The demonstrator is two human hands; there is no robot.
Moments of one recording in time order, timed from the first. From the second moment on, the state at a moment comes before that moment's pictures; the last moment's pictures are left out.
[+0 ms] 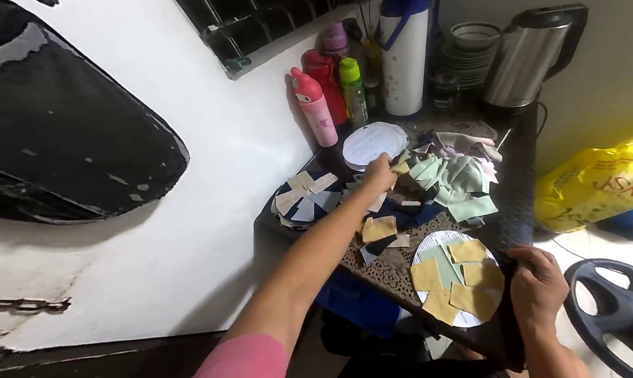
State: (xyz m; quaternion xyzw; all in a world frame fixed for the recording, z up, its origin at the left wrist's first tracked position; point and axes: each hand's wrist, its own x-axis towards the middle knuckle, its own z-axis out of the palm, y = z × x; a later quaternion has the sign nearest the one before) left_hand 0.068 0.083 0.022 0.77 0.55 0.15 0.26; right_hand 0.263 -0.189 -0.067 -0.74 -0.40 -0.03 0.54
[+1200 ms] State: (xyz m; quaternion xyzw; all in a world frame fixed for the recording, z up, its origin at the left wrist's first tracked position) left_hand 0.123 0.120 0.031 0.94 0.33 0.01 0.11; right_hand 0.264 -0.189 -0.067 -0.73 -0.40 -0.02 0.55
